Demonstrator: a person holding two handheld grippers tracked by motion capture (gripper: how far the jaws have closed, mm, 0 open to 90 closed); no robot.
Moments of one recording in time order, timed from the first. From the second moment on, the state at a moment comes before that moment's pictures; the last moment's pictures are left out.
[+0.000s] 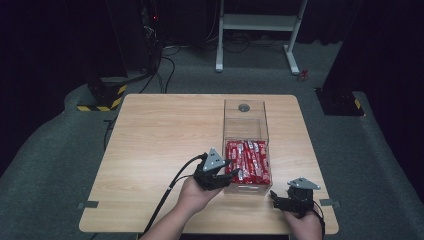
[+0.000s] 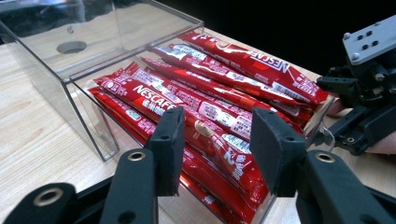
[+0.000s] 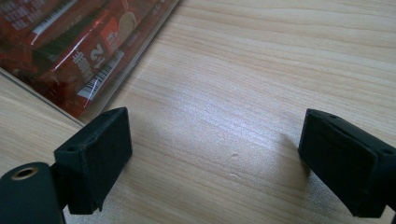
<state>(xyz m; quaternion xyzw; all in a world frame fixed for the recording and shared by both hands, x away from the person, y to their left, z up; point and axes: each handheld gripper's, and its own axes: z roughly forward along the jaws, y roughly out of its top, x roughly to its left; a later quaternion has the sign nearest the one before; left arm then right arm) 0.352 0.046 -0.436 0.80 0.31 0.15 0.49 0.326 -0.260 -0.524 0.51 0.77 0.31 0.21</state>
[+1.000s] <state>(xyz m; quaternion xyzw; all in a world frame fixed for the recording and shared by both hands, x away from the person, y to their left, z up) 0.346 0.040 -0.452 0.80 0.34 0.15 0.48 0.326 -0.259 -0.524 0.51 0.77 0.31 0.21</state>
